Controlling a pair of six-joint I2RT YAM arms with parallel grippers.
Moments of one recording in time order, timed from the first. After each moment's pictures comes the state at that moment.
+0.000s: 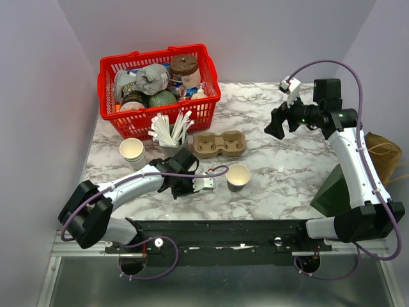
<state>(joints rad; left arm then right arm) -0.74 1.35 0.76 -0.63 0.27 0.70 0.10 1.35 1.46 -0.83 -0.62 -0.46</state>
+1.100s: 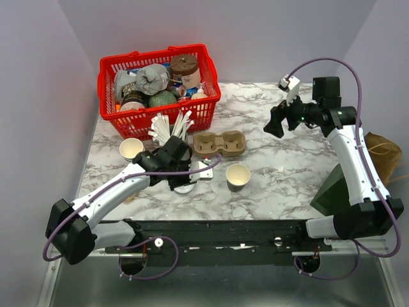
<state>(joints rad) -0.70 1.19 0.91 -0.80 0.31 0.72 0.10 1.38 1.49 -0.84 -0.62 -0.44</state>
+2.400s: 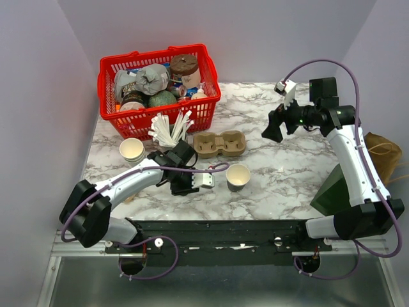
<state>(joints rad) -0.70 1.35 0.87 -0.78 0.35 0.83 0.13 1.38 1.51 -0.94 -0.64 -0.46</state>
